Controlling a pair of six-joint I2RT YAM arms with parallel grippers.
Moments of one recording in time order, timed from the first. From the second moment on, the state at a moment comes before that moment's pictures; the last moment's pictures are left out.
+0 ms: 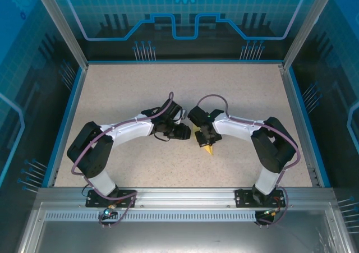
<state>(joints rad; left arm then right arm) -0.65 1.68 1.06 -0.44 0.33 -0.55 0.73 1.75 1.10 -0.80 0.14 0.46</state>
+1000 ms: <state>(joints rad) -0.58 1.57 1.06 -0.48 0.32 -0.47 0.70 1.65 1.13 -0.84 0.07 0.47</state>
